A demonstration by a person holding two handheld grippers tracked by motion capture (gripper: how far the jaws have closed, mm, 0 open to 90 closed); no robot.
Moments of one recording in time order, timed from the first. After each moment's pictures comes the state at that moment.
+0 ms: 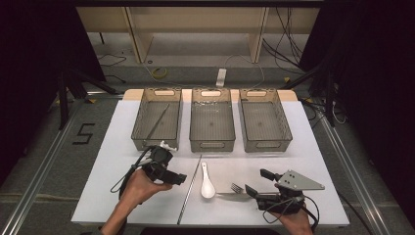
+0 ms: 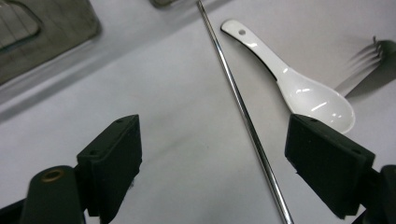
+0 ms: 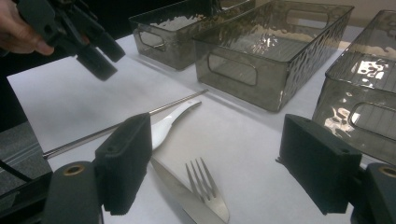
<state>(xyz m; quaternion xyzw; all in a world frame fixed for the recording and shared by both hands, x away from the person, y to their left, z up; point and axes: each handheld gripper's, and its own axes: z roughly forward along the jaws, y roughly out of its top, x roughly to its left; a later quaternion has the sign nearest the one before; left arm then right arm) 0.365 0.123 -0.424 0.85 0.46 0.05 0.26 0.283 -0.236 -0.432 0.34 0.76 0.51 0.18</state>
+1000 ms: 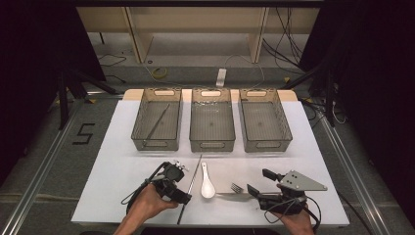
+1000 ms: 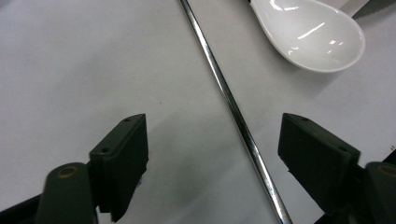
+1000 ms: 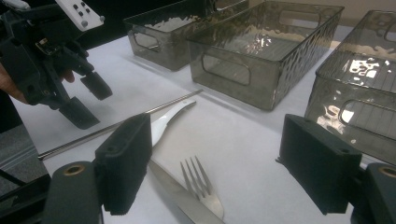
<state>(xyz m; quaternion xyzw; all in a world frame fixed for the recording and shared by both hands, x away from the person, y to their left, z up) 0.339 0.095 -0.454 0.88 0.43 0.04 0.19 0.281 -0.240 -0.431 0.35 0.76 0.51 0.19</state>
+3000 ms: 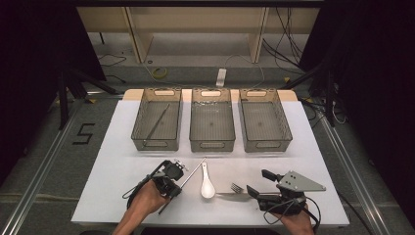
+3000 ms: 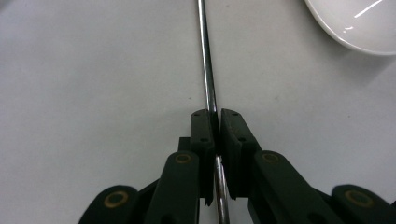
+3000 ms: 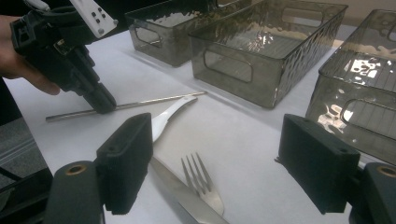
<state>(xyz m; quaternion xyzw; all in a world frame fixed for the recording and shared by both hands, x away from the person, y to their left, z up) 0.353 0.100 -0.463 0.90 0.41 0.05 0.15 0.280 -0.238 -0.431 0.35 0.77 0.51 0.19</state>
